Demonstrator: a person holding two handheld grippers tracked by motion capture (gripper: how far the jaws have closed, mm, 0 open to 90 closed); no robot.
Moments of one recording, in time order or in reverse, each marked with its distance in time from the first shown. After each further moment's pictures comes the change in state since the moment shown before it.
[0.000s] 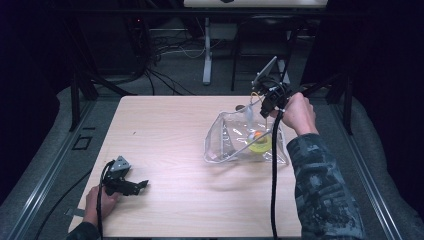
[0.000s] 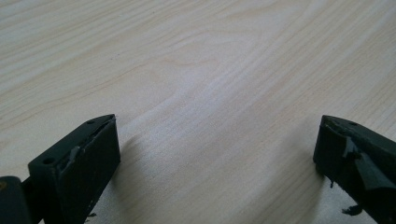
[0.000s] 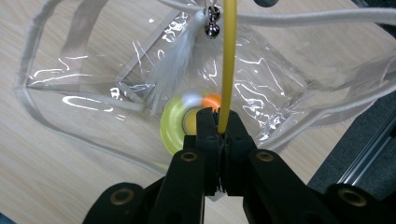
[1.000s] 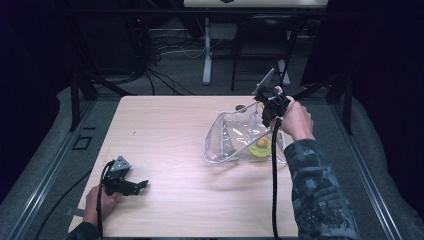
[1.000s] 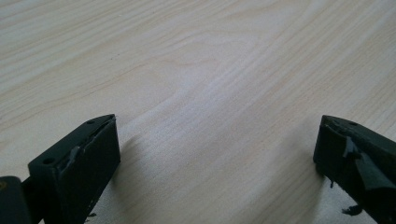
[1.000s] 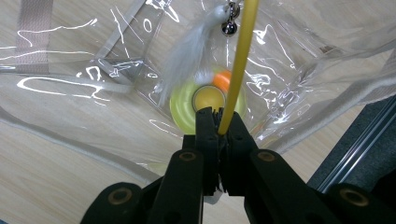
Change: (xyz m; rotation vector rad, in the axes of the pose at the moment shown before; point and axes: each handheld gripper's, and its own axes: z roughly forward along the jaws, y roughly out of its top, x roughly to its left) left arm 0.000 0.000 0.000 0.000 0.000 0.000; right arm -0.004 -0.010 0.034 0.099 -0.009 0.040
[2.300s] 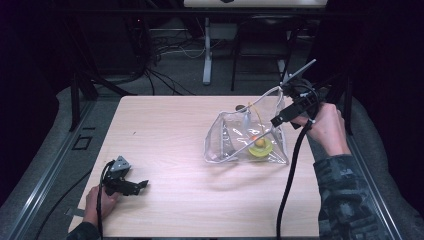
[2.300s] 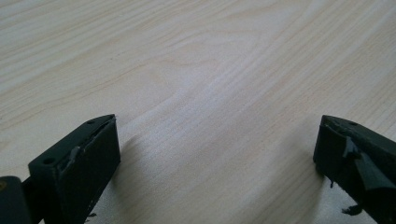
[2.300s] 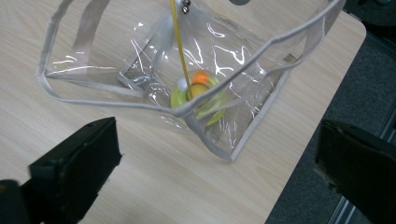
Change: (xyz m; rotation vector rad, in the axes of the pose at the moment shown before) left arm -0.001 0.000 0.001 -0.009 0.008 -0.007; right arm -0.011 -0.063 -0.077 -0.211 0.008 0.063
